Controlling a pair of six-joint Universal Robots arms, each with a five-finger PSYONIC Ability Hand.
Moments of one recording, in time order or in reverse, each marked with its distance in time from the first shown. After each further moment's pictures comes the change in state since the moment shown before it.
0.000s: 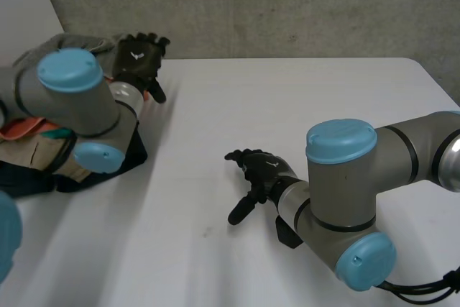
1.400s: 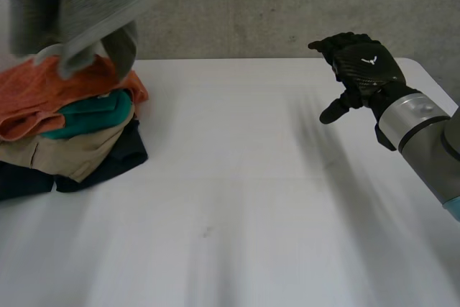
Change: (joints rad) left arm 0.153 0.532 0.054 -0.157 0.146 -0.254; right arm -0.396 -0.363 0.155 -0.270 -0.205 -0.437; left_hand 0.955 0.979 0.969 0.999 0.904; right_hand -0.011 -0.004 -0.003 -0.001 0.000
